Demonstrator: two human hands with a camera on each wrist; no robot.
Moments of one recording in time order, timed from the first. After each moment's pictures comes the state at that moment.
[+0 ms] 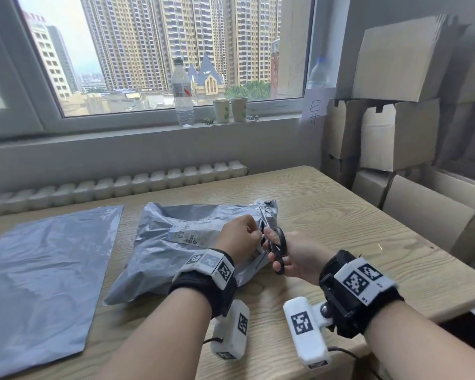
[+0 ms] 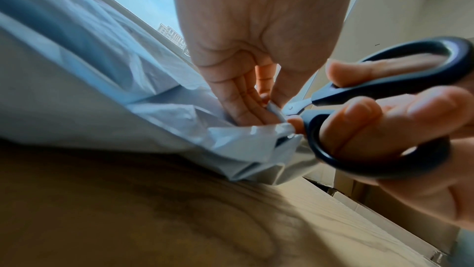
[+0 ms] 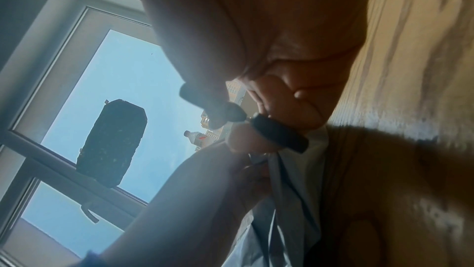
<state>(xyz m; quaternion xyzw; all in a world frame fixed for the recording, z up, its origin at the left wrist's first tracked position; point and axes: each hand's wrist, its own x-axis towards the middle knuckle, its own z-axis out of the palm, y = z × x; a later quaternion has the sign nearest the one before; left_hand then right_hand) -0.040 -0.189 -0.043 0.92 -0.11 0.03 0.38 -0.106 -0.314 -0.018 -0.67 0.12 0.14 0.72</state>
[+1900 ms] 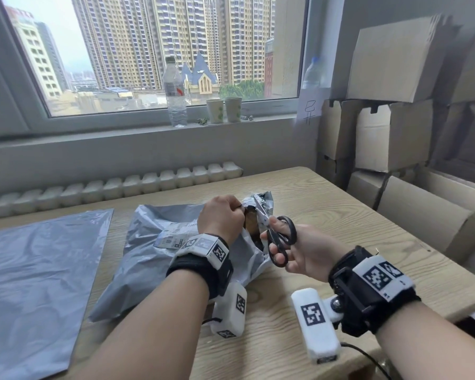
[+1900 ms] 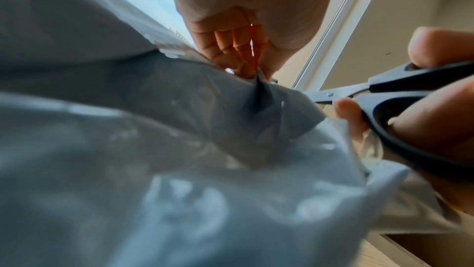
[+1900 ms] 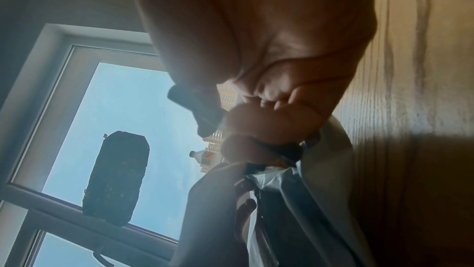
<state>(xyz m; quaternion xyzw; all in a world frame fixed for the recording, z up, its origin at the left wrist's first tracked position) -0.015 -0.183 -0.012 0.92 -0.05 0.16 0.36 -0.100 -0.336 -0.002 -0.65 0.08 0.18 0.73</state>
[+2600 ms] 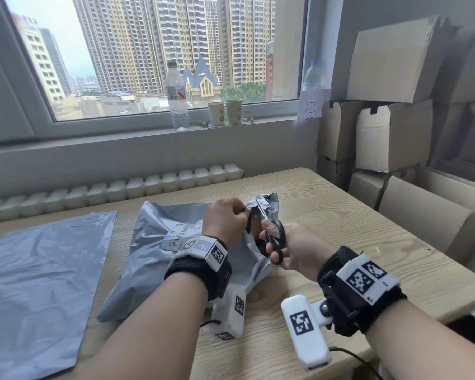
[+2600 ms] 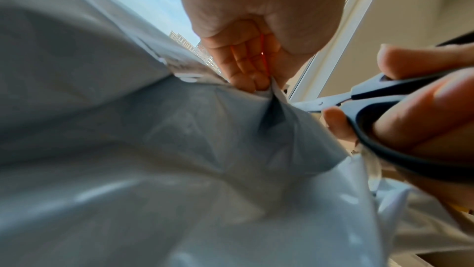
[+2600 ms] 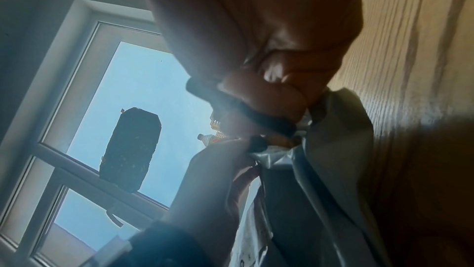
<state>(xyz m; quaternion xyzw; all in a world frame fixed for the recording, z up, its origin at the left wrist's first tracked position) -0.018 -0.184 -0.014 0.91 -0.09 0.15 0.38 -0.099 -0.318 -0.003 -0.69 0.09 0.11 0.70</state>
